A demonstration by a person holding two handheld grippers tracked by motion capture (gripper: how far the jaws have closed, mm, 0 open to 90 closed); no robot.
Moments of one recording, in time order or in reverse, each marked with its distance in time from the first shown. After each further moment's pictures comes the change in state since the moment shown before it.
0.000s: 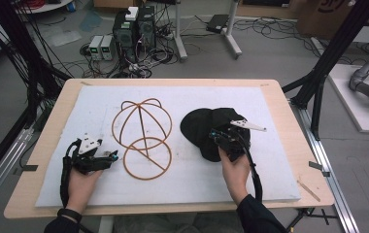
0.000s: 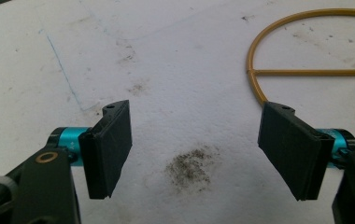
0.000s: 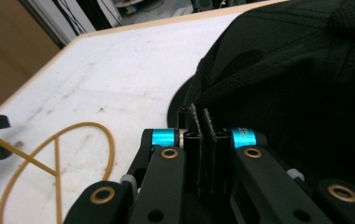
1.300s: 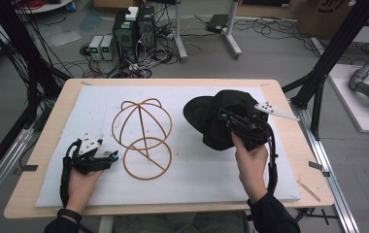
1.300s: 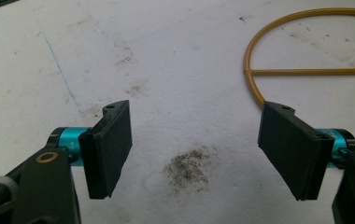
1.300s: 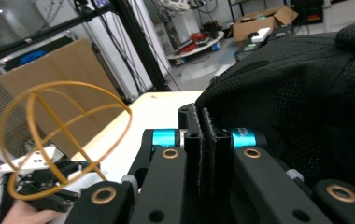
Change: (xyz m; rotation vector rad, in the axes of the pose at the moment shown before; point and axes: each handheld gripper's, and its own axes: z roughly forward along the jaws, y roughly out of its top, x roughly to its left) left arm -0.001 0.000 0.000 -0.001 -0.005 0.012; right arm 0.029 0.065 -0.073 -0.195 0.200 -0.040
